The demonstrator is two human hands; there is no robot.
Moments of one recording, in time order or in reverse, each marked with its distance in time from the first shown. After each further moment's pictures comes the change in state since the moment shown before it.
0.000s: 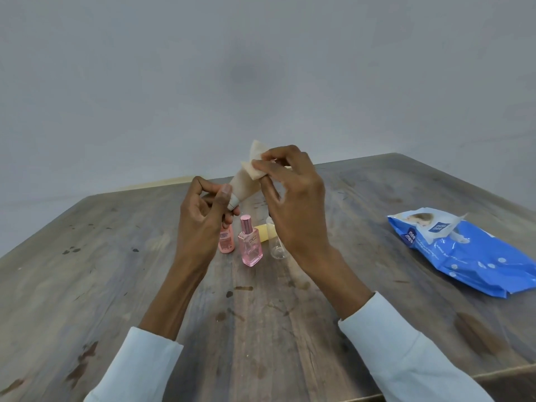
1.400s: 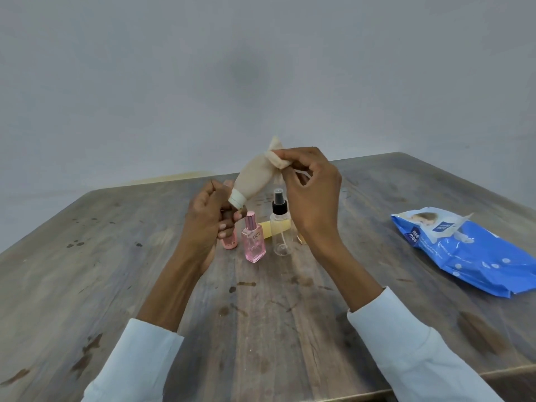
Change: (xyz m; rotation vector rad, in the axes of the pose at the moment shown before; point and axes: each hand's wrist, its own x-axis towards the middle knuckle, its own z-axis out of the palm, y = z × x) left_hand 0.004 0.003 -0.005 -0.267 -0.133 -0.298; right_hand 0.009 0.002 -0.006 0.289 0.020 0.423
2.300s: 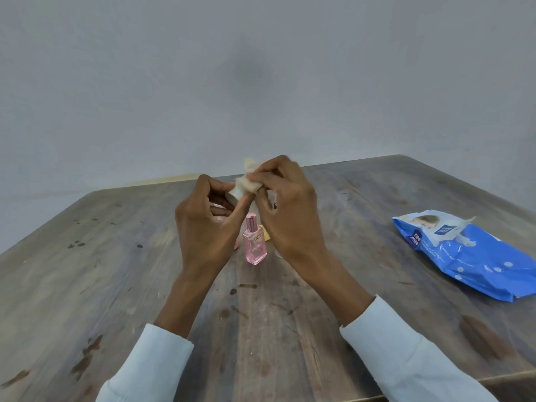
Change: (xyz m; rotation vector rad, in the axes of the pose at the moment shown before) left_hand -0.016 -0.004 0.010 0.686 0.374 0.703; right_hand -0.025 -0.006 0.015 -0.276 -0.155 -0.347
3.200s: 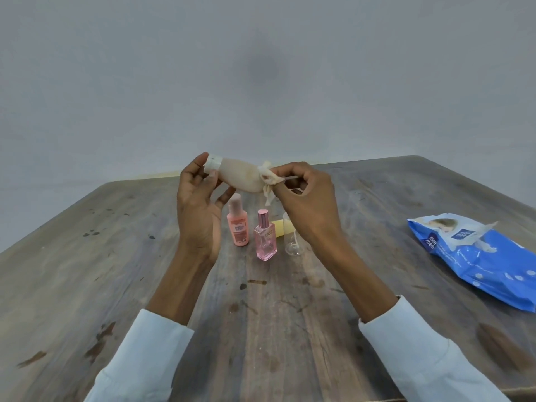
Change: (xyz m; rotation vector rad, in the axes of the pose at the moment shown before) left_hand 0.020 -0.021 -0.007 -0.891 0.040 -0.597; right_hand 0.009 0.014 -0.005 0.437 -0.127 0.516
